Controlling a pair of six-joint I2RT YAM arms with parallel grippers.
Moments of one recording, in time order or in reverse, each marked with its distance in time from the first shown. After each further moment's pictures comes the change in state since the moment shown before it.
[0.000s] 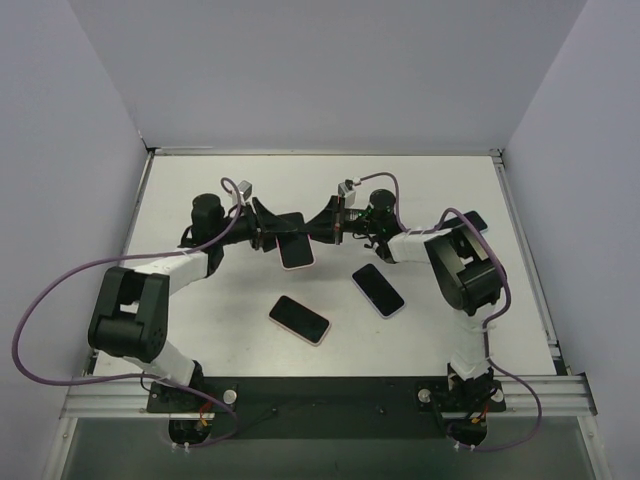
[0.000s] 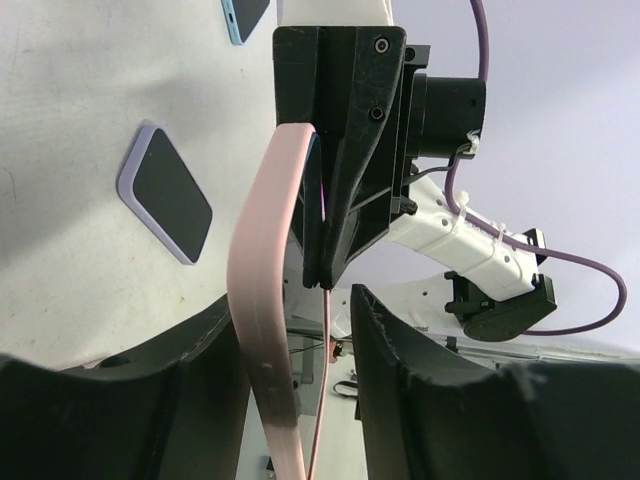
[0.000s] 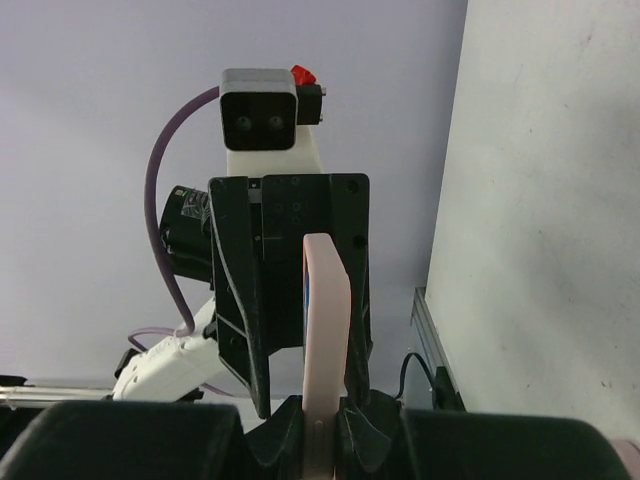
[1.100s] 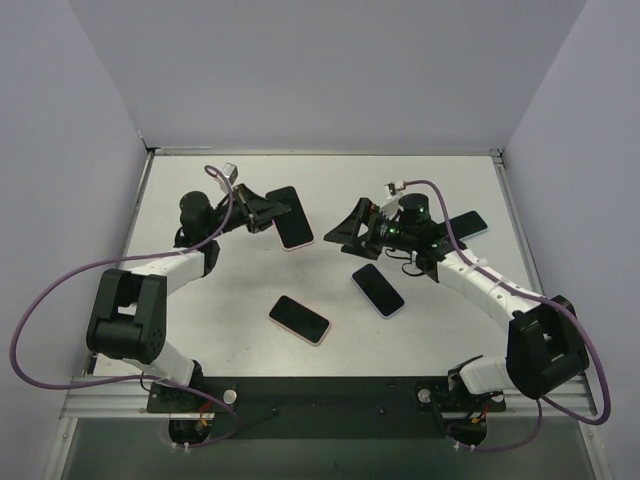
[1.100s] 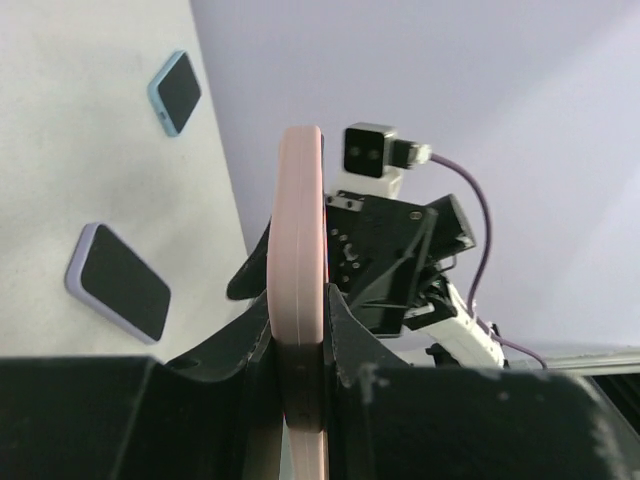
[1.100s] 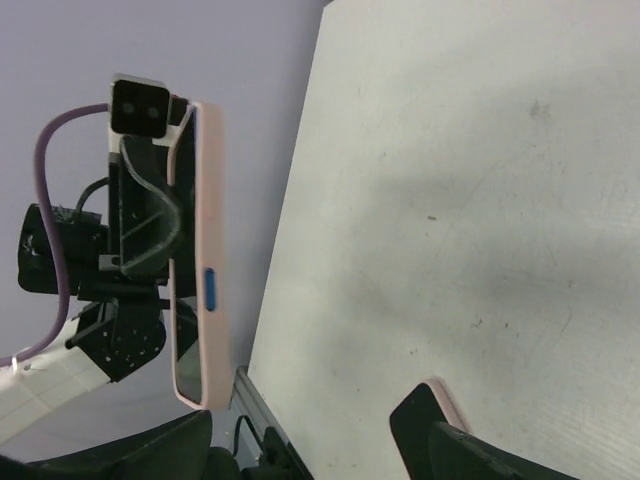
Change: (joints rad) left arm 0.025 -0.010 0.003 0.252 -0.072 -0.130; right arm -0.018 -0.631 -0.153 -0.923 0.405 -0.669
